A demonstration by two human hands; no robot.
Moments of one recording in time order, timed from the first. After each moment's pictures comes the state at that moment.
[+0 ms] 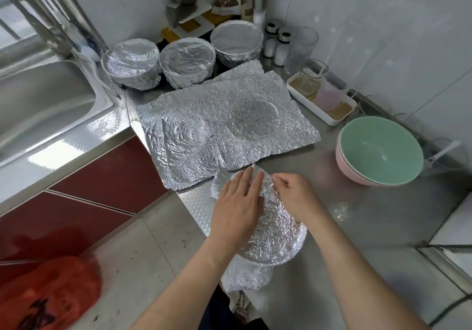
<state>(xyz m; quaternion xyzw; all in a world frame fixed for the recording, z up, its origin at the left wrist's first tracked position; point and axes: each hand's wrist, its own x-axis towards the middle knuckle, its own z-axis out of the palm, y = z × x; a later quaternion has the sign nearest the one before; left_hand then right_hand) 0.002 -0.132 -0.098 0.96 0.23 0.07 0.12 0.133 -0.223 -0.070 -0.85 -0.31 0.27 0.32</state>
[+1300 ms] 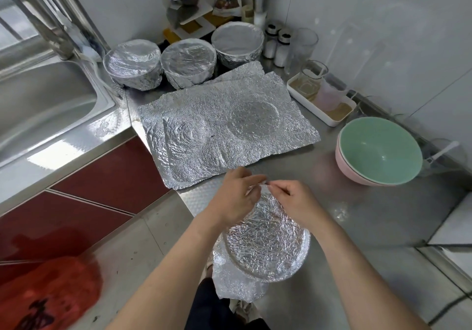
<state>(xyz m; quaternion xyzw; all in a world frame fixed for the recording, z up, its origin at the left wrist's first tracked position) 0.018 -0.098 -0.071 0.91 0.21 -0.01 0.36 0.128 -0.234 -0.073 -0.80 -0.31 0.33 0.39</state>
